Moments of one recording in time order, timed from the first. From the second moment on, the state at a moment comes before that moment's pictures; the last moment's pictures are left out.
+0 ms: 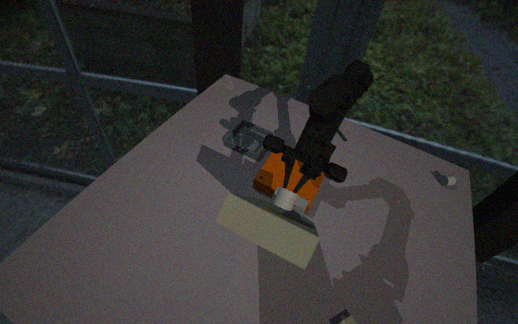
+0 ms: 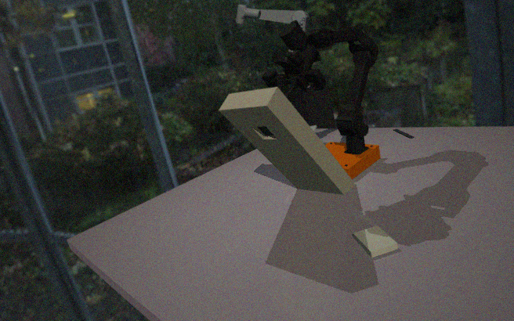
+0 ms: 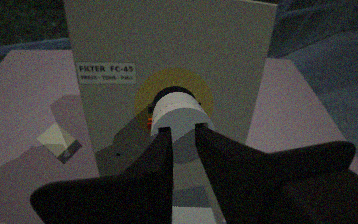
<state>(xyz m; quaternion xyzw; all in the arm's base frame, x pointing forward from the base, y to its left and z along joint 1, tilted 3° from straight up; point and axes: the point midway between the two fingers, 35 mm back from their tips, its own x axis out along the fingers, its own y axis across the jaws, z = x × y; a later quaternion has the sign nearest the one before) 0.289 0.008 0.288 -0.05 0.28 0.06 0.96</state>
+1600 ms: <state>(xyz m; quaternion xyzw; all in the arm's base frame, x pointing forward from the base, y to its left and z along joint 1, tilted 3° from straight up) 0.246 0.007 0.234 -0.05 0.28 0.06 0.96</state>
